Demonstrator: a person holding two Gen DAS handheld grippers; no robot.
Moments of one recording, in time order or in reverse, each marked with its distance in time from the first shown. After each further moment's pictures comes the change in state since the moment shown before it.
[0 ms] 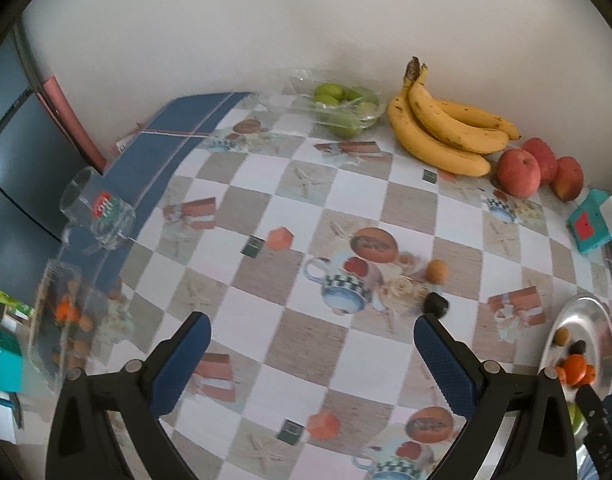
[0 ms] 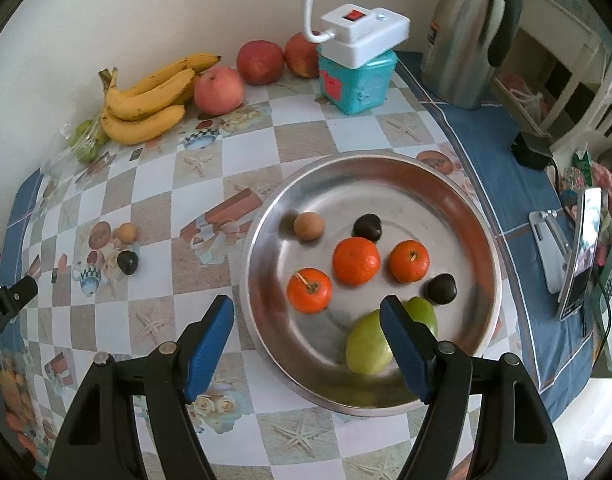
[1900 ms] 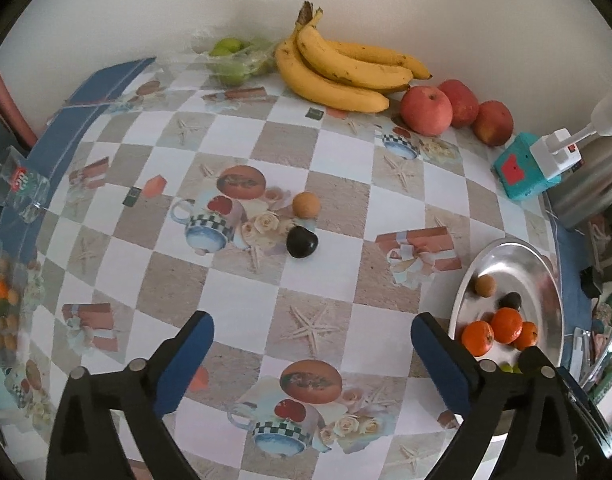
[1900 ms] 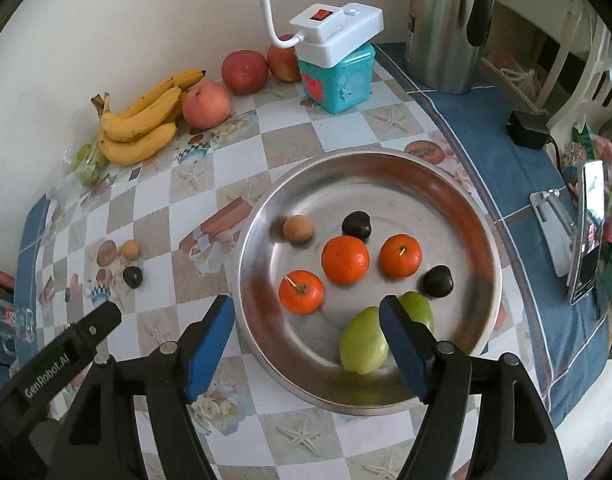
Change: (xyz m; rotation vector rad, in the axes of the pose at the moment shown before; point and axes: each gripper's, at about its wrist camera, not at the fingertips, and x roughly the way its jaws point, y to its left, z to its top) left arm 0.002 -0.085 -0.035 0.047 0.128 -0.225; right arm -0.004 -0.024 0.001 0.089 -0.005 0.053
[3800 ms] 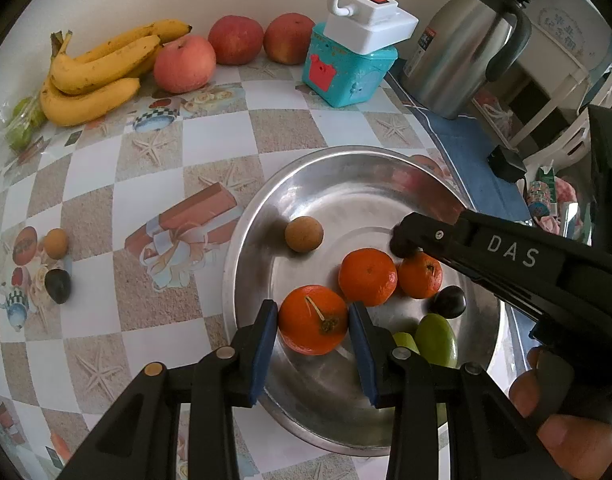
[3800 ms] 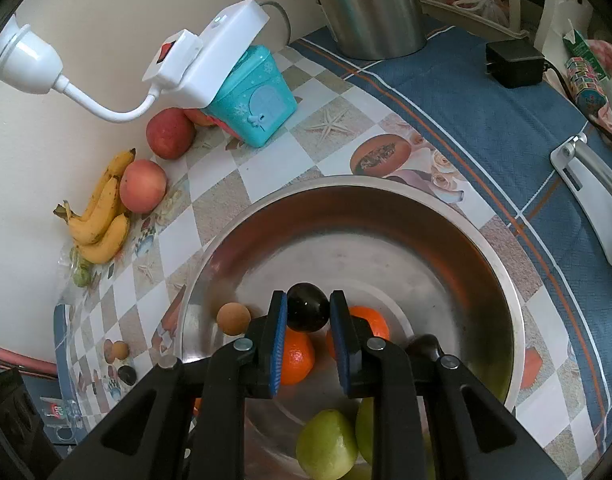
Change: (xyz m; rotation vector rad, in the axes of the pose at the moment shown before) left arm 0.052 -0.146 -0.036 0.419 0.067 -0.310; right arm 0.060 -0.088 0.040 0.309 -0.047 0.166
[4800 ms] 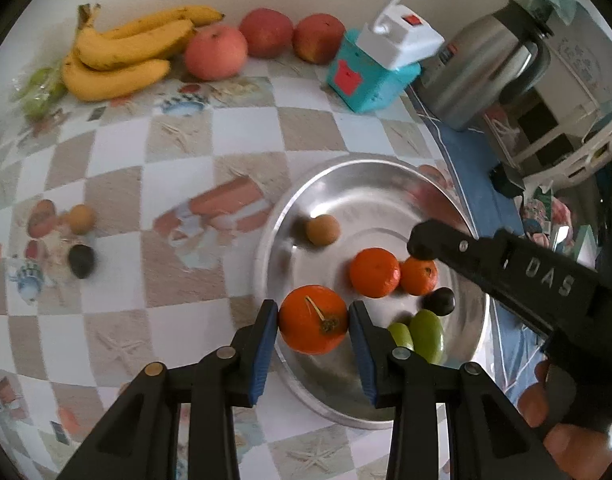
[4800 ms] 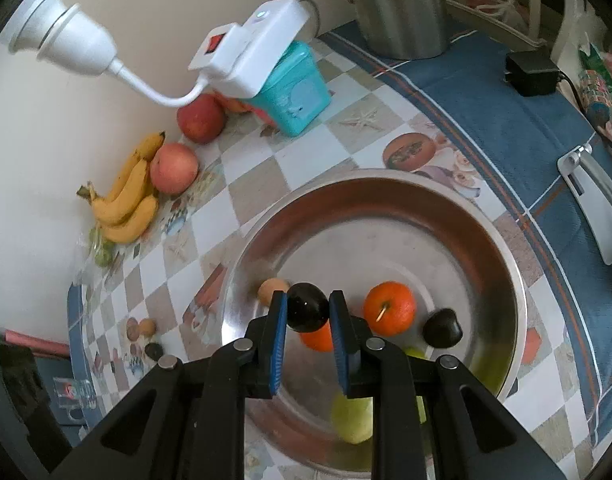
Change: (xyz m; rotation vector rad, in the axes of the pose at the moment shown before) left arm -0.021 0.018 0.006 -0.096 0.051 -0.031; right arm -0.022 0.019 -0.005 -0.027 0.045 0.038
